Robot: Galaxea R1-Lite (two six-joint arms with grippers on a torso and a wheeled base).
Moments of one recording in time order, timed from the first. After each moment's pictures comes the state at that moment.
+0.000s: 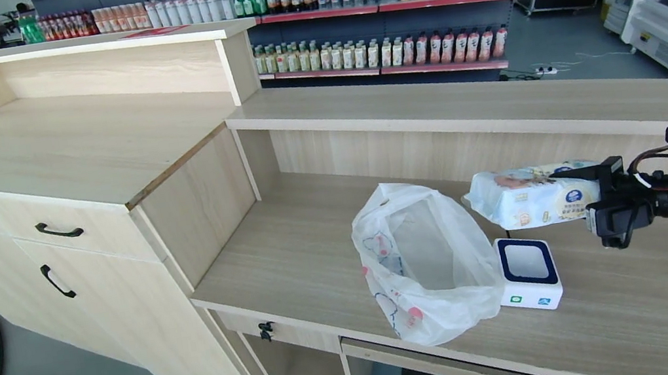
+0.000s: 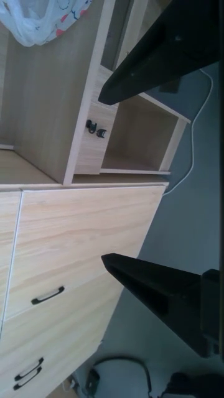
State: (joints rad) left arm 0.00 0.00 0.00 0.04 0.08 0.07; right arm -0.26 2.03 -0.94 -0.65 0.77 -1.92
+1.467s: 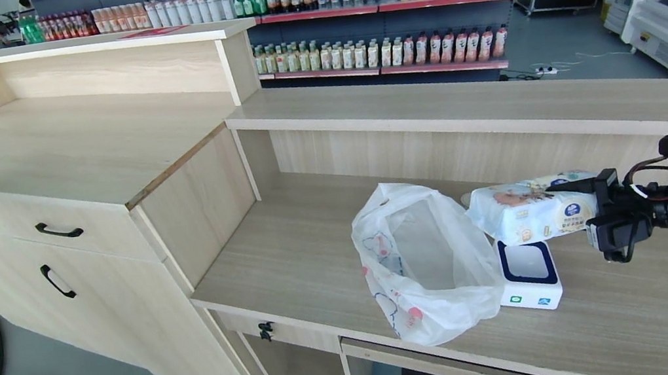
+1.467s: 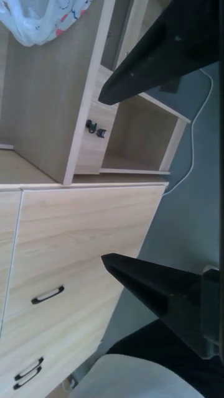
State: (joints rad) left arm 0.00 0.00 0.00 0.04 0.08 0.07; right arm -0.27 2.08 -0.95 -0.62 0.81 -2.02
